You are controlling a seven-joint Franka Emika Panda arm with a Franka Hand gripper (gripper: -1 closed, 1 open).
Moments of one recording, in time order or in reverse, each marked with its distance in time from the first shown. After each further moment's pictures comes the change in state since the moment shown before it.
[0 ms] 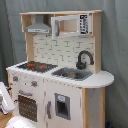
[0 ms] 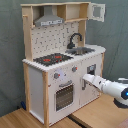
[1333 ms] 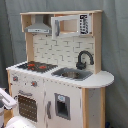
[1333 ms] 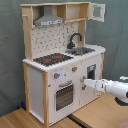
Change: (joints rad) arm 0.010 0.000 -0.006 -0.065 -0.083 0.213 -0.268
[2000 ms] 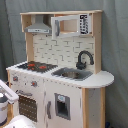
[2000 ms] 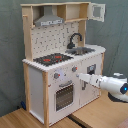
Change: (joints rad) arm -0.145 0.002 -0.038 0.074 0.006 0.118 0.040
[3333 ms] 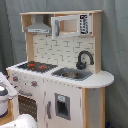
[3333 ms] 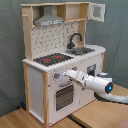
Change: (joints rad) arm -0.257 -0.001 0.008 0.269 0.000 0.010 0.225
